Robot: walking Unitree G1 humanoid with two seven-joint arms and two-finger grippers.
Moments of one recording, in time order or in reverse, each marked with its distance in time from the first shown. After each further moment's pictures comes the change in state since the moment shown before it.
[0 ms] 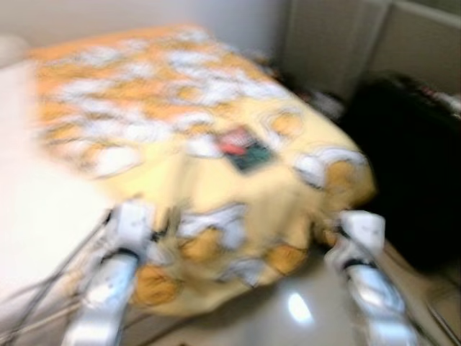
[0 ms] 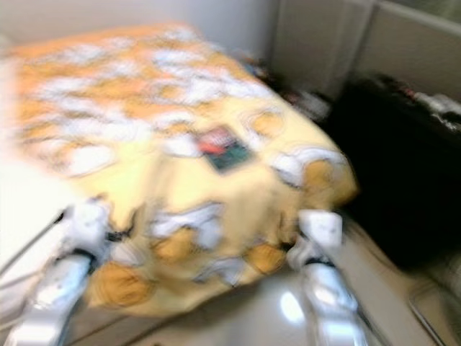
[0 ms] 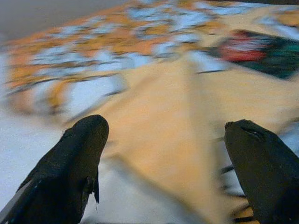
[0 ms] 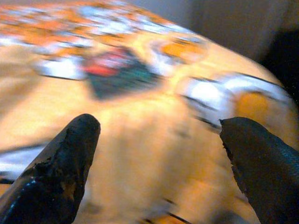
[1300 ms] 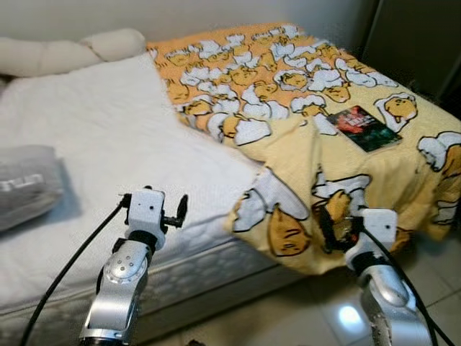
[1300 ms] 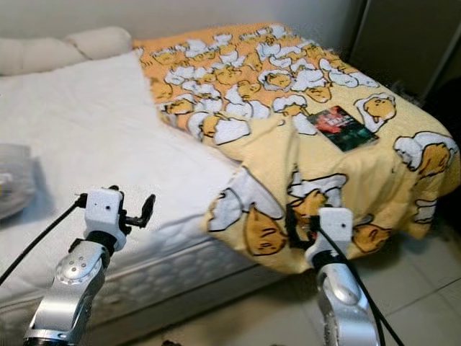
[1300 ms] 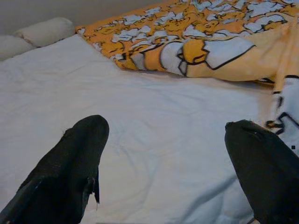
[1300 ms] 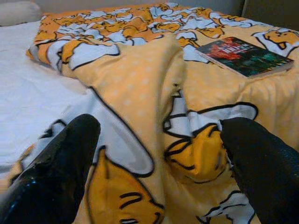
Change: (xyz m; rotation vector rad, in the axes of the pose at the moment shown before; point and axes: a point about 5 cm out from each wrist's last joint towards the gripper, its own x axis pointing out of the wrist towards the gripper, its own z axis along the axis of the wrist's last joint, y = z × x) left arm 0.029 -0.017 0.007 -0.057 -0.036 -0.053; right arm -0.009 -0.027 0.011 -0.001 -0.007 -0.066
